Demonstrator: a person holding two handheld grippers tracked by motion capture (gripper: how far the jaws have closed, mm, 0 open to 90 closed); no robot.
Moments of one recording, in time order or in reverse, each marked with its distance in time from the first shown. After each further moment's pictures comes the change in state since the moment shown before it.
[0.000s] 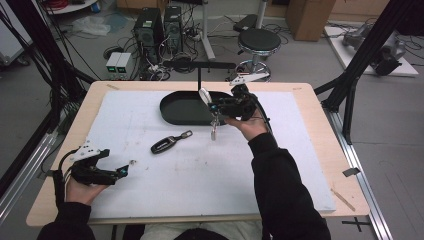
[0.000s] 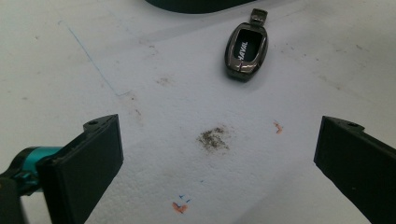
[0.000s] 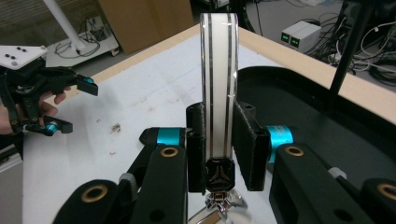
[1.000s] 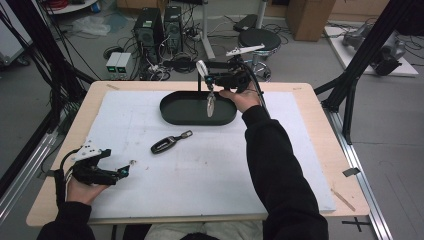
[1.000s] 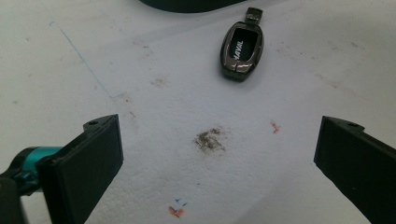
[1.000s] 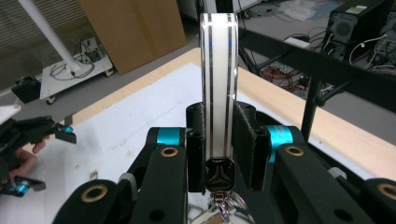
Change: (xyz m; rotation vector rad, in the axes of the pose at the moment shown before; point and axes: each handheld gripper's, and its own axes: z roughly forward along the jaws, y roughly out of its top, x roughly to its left) left arm 0.000 0.000 0.004 -0.002 -0.019 0.007; right arm -0.044 0.055 0.019 -0.058 -0.016 0.043
